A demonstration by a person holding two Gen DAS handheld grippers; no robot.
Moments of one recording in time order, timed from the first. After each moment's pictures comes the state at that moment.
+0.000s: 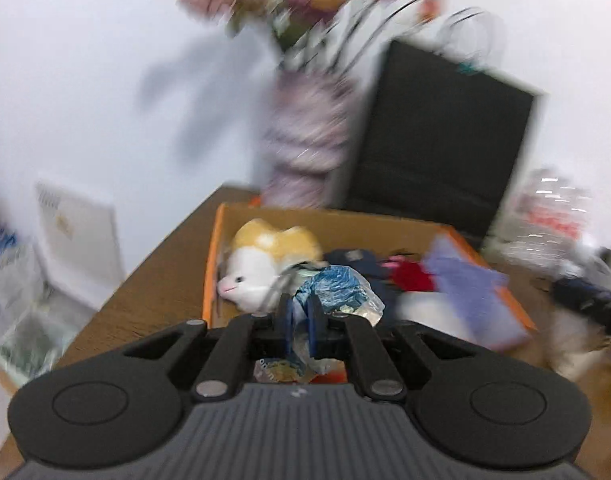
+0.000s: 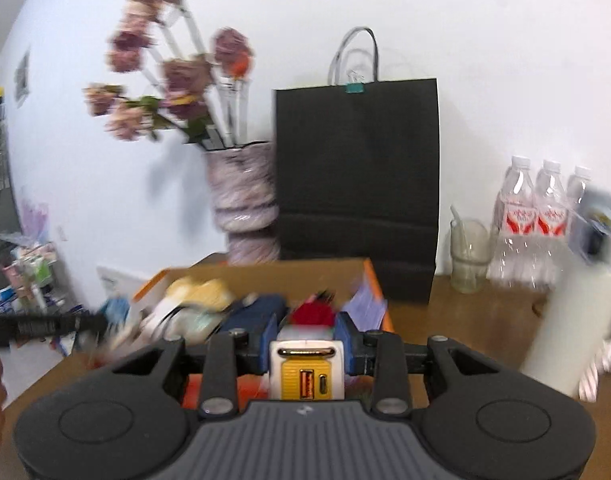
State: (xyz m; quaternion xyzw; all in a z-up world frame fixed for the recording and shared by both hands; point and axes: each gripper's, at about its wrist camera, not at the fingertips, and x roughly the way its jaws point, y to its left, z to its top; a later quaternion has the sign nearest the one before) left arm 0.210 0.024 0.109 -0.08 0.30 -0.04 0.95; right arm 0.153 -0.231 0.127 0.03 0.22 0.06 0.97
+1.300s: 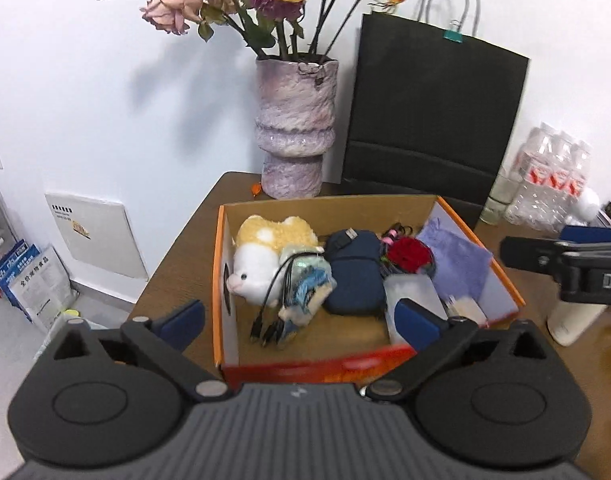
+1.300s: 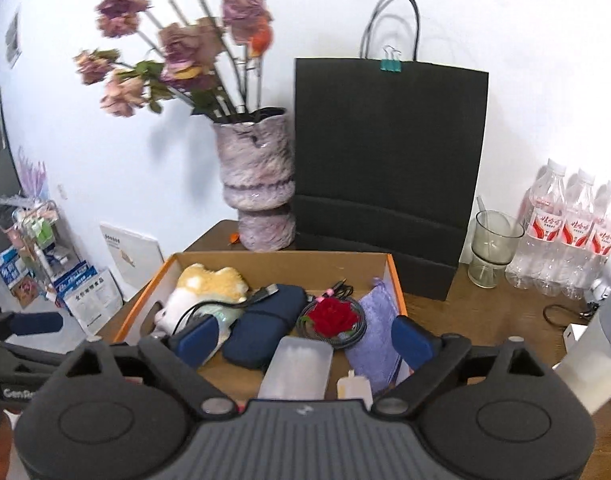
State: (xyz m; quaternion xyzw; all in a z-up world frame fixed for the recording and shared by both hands) left arm 0.181 0.002 0.160 0.00 0.35 -0.05 0.94; right arm 0.182 -0.199 0.176 0.01 0.31 0.08 0.95
